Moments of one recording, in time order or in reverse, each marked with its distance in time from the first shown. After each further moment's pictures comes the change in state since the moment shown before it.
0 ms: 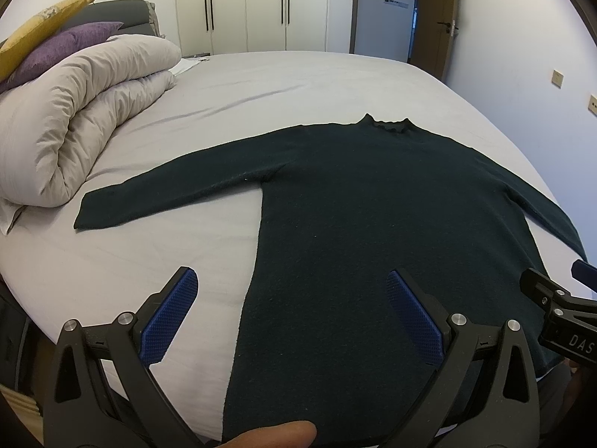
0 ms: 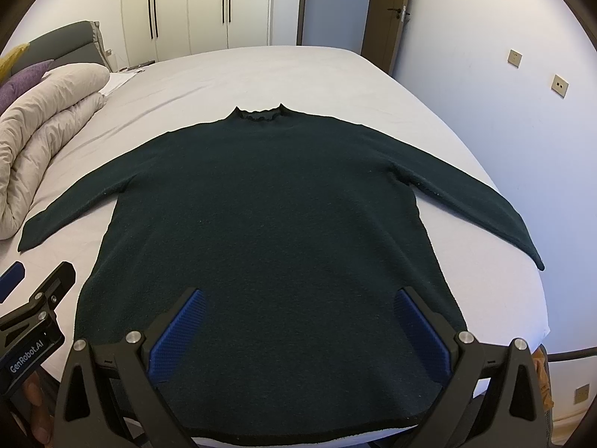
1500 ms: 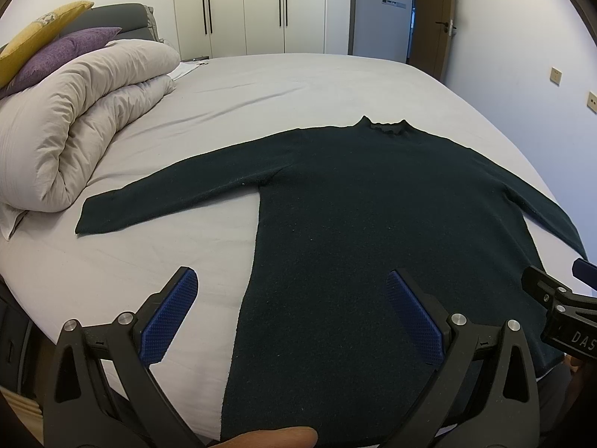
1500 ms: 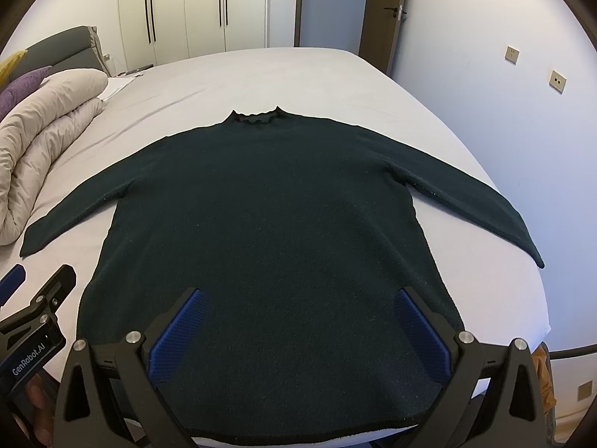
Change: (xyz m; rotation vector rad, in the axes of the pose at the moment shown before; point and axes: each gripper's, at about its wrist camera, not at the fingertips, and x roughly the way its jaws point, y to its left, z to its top) left arm -0.008 -0.011 0.007 0.018 -0.010 0.009; right arm -0.003 -0.006 0.001 0.015 -0.004 0.005
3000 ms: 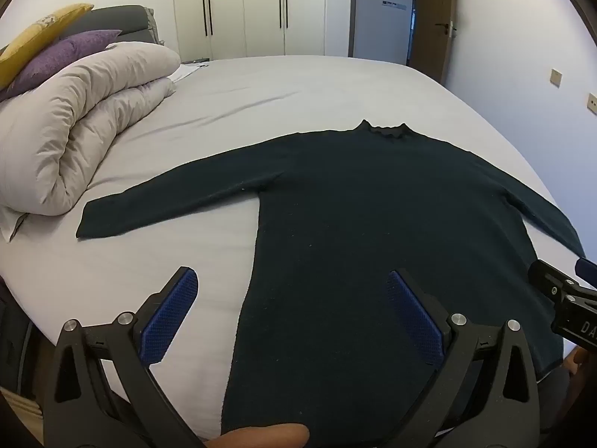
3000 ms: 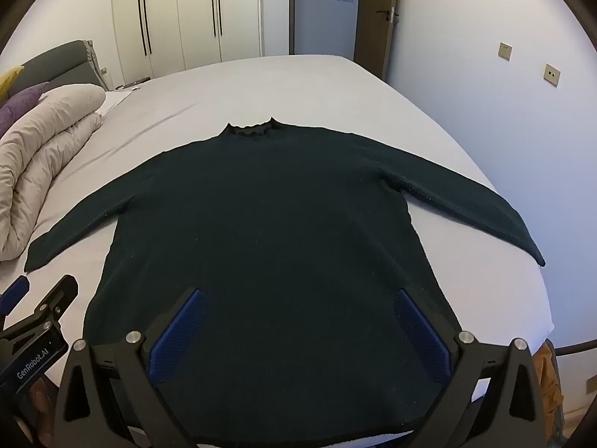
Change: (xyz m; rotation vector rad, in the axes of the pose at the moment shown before) left arm -0.003 0.000 0.005 -0.006 -0.005 -0.005; right arm -0.003 -0.009 0.007 0.038 -0.016 0.014
